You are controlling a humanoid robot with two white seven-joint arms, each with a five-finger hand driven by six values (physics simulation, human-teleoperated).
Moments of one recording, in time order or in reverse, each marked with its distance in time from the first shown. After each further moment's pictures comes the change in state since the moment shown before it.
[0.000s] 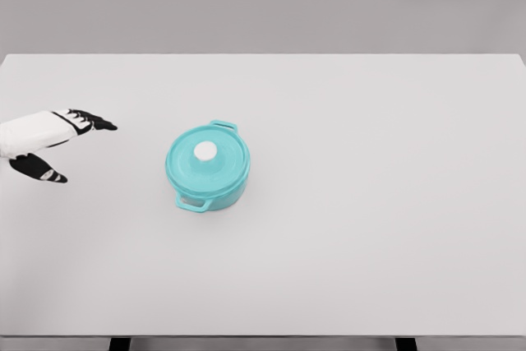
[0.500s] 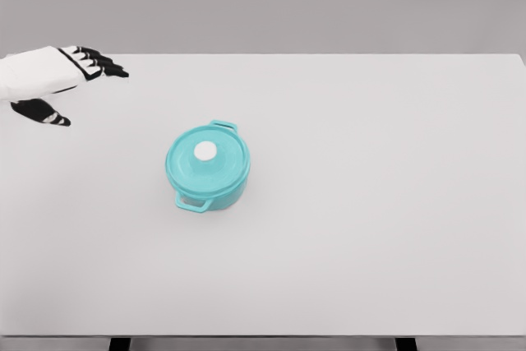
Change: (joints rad) left arm -0.298 0.019 -0.118 -0.063 -0.056 -0.001 -0.002; right arm 0.003 0.000 0.000 0.003 0.001 0.001 -0.001
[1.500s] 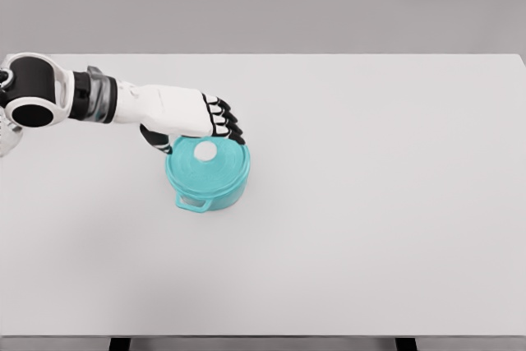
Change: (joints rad) left arm -0.415 -0.151 -0.700 -0.041 0.001 0.001 0.000; right arm 0.000 0.000 0.000 0.000 0.000 0.000 0.000
